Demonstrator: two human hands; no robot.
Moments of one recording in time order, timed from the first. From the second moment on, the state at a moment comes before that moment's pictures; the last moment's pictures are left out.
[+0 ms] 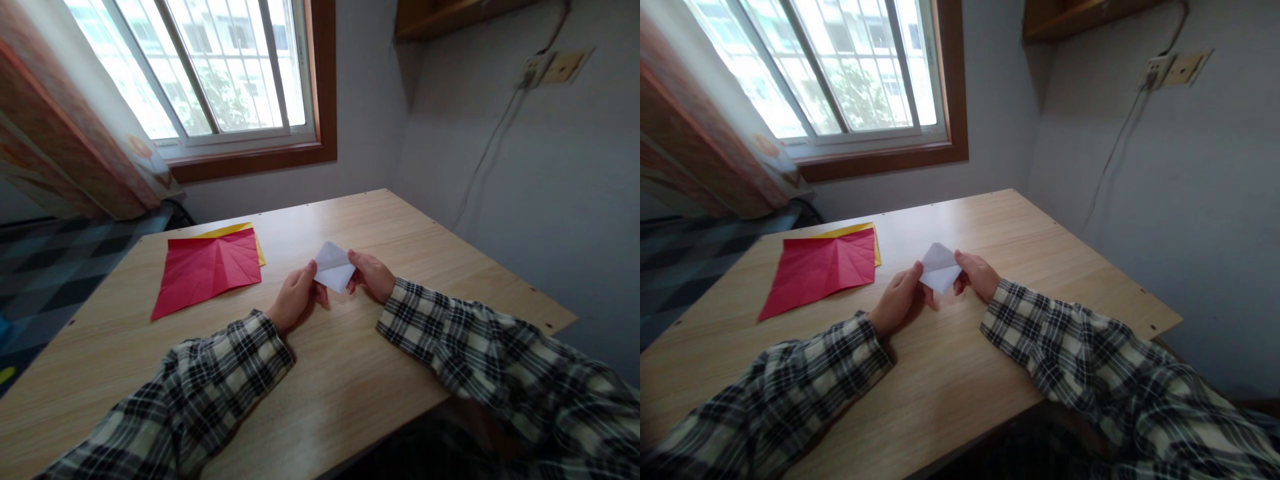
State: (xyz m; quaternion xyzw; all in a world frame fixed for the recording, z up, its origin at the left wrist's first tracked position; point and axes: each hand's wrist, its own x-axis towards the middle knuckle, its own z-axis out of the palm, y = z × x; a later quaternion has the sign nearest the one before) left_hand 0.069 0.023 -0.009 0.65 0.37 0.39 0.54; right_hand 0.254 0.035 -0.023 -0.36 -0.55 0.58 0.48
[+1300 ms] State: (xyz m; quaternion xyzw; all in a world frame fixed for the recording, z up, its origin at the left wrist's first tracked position) left_hand 0.064 0.034 -0.018 0.70 0.42 0.44 0.37; right_hand 0.253 0.035 -0.024 -0.38 -0.56 0.57 0.46
